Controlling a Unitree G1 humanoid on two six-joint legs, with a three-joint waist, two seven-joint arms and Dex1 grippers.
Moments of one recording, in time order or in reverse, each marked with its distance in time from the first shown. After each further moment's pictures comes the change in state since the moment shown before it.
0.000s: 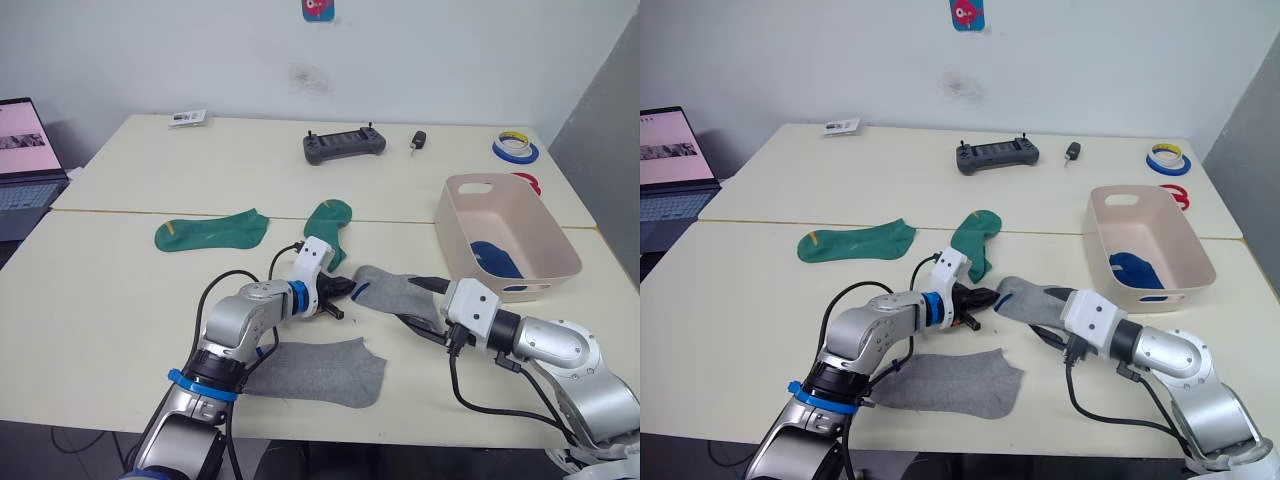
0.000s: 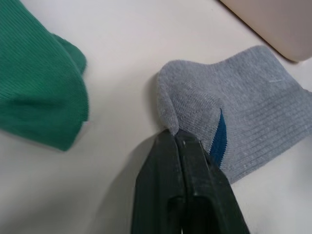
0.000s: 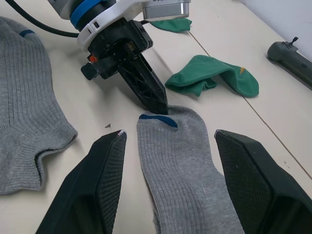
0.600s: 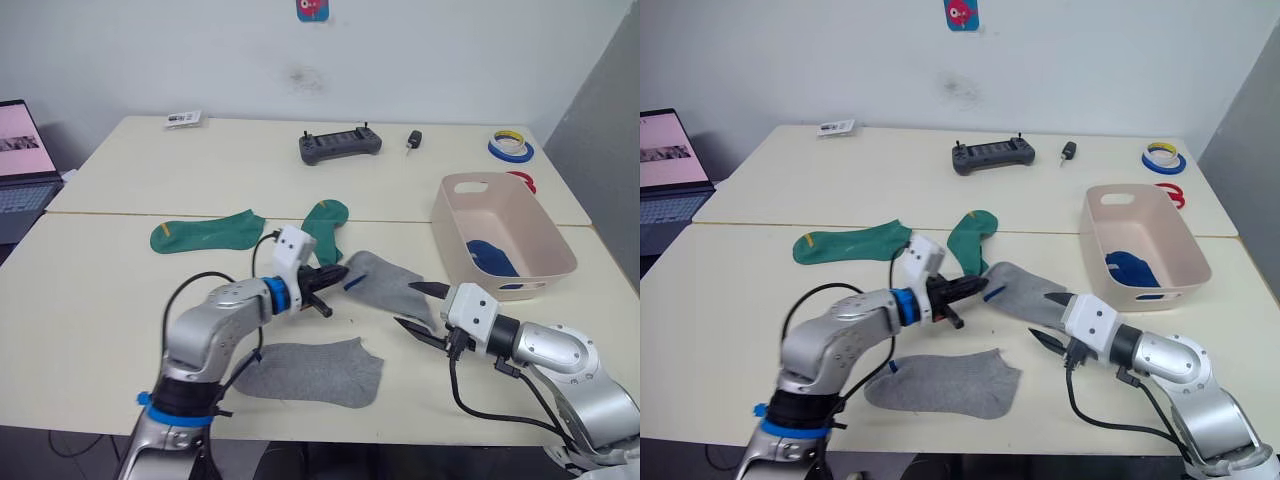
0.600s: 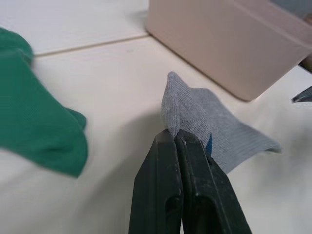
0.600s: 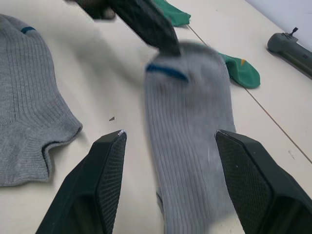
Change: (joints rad) left arm 0.157 0.096 0.212 -0.376 -0.146 0.089 -0.002; right arm 0.028 0.008 -0.004 0.000 0.008 -0.005 -0.002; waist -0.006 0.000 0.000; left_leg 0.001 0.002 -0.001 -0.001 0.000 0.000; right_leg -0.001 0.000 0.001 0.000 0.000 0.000
